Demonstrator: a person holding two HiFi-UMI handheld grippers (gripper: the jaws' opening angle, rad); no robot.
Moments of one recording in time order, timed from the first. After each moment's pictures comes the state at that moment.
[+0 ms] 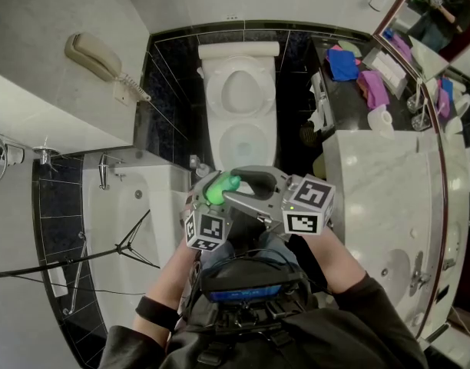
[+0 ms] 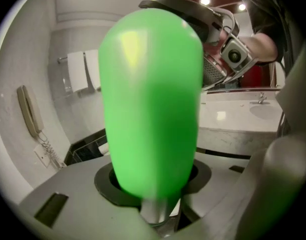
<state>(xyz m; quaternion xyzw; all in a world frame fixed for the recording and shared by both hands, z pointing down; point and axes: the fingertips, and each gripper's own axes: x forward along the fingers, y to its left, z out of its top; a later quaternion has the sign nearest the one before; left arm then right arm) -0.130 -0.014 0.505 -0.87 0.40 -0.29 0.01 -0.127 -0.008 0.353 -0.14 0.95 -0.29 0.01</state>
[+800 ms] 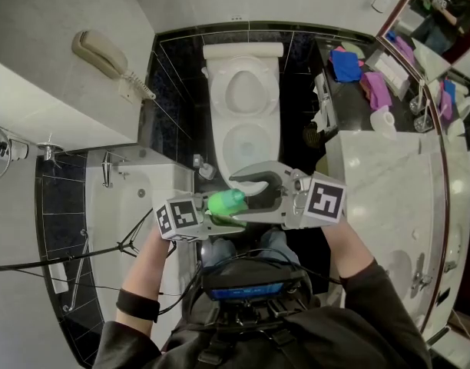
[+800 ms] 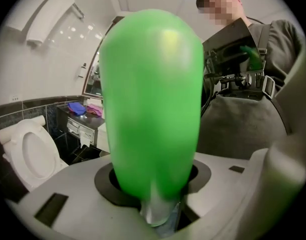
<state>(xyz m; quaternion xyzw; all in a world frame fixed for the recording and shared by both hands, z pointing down) -0.096 0.099 0.448 -0.96 -0.08 -0.22 -0.16 -0.130 0.044 0.302 0.04 1.00 -0.05 0.02</state>
